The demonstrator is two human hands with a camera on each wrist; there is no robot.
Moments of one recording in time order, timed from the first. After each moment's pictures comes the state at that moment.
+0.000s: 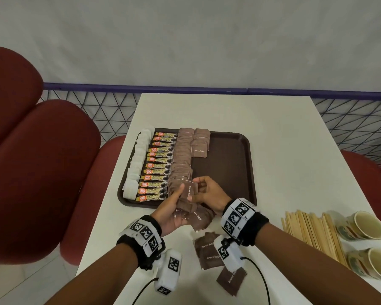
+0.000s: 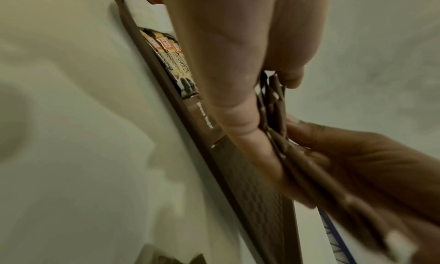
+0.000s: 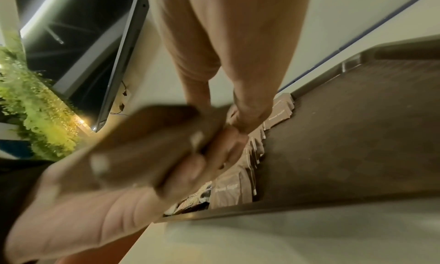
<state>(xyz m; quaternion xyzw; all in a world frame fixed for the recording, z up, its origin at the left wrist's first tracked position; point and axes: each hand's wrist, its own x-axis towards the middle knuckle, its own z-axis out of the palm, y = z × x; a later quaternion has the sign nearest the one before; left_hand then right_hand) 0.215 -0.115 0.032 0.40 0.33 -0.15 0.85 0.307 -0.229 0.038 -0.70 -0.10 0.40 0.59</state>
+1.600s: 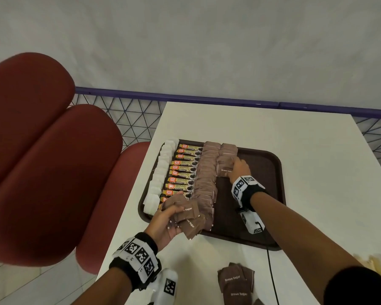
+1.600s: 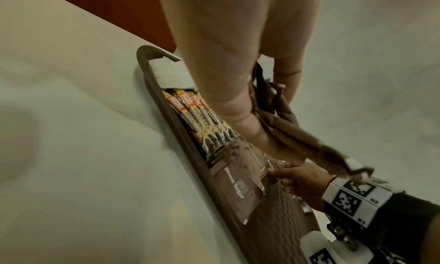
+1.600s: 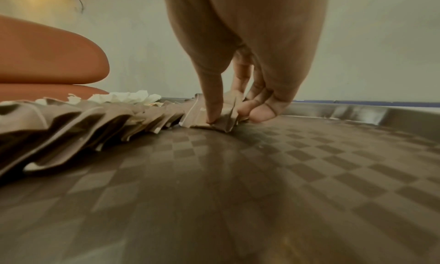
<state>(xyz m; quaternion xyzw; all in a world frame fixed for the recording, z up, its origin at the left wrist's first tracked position) 0.204 -0.050 0.027 0.36 0.37 0.00 0.86 0.441 -0.159 -0.006 -0.95 -0.15 0.18 0.23</state>
